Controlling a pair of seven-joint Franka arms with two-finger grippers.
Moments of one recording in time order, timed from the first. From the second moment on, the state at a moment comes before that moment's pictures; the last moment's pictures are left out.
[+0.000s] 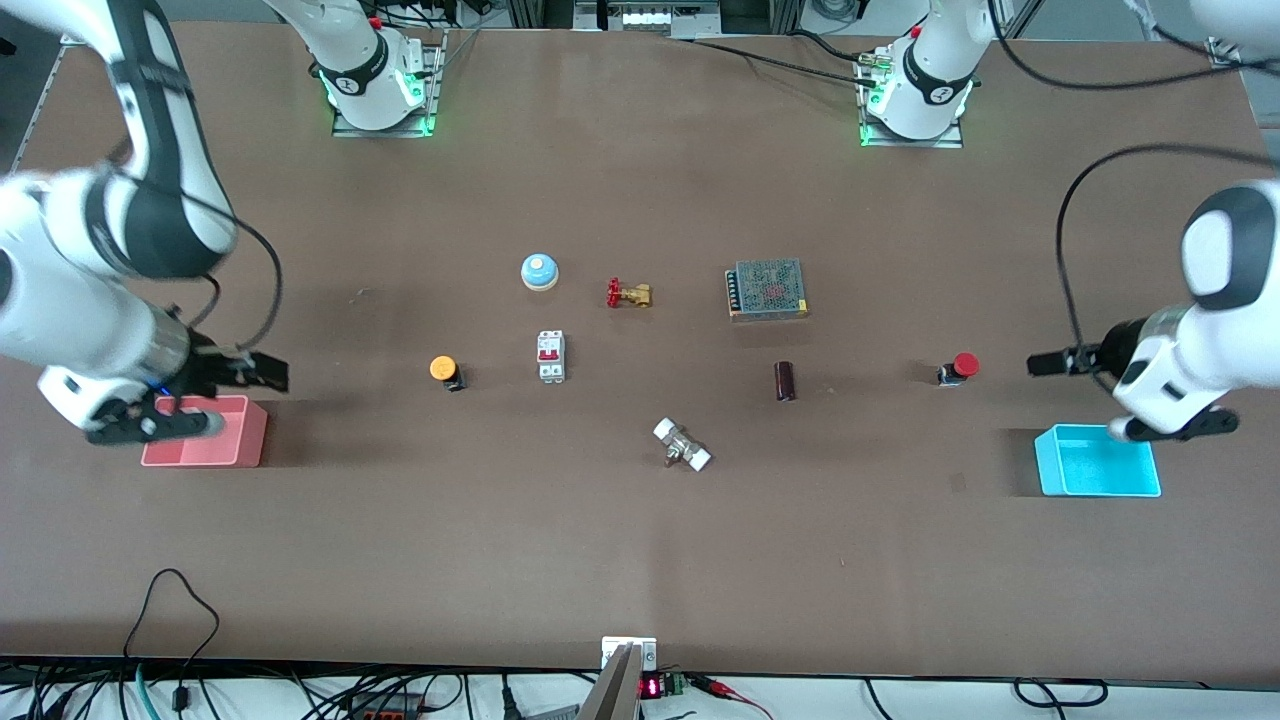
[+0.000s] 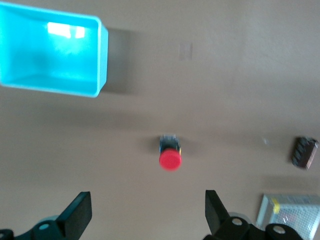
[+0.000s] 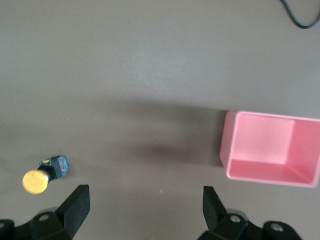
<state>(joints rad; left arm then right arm) 0.10 0.42 -0.04 -1.56 -0.02 1.77 -0.07 0.00 0.42 0.06 -1.61 -0.03 2.01 -0.06</state>
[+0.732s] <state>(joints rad) 0.09 0.51 -0.04 -1.84 -0.05 2.13 -0.07 0.18 0.47 0.10 -1.77 -0.02 2.23 0.11</state>
